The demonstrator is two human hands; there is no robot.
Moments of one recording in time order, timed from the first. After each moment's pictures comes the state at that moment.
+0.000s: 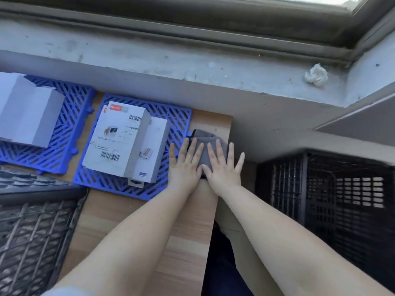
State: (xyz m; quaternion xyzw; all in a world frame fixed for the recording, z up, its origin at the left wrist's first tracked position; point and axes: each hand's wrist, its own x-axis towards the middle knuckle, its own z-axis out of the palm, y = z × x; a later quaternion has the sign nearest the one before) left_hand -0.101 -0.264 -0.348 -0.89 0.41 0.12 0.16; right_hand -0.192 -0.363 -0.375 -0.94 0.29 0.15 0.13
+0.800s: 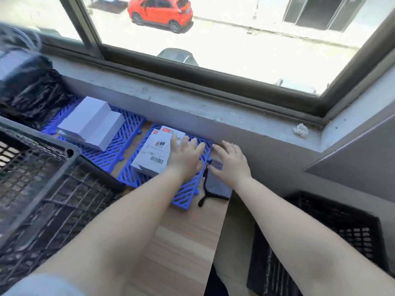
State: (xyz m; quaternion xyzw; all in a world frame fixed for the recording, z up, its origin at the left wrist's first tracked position) left_hand -0.067 -0.217 -0.191 -0.90 0.42 -0.01 0.12; right_hand -0.164 -0.360 -0.206 -0.96 0.19 0.04 0.18
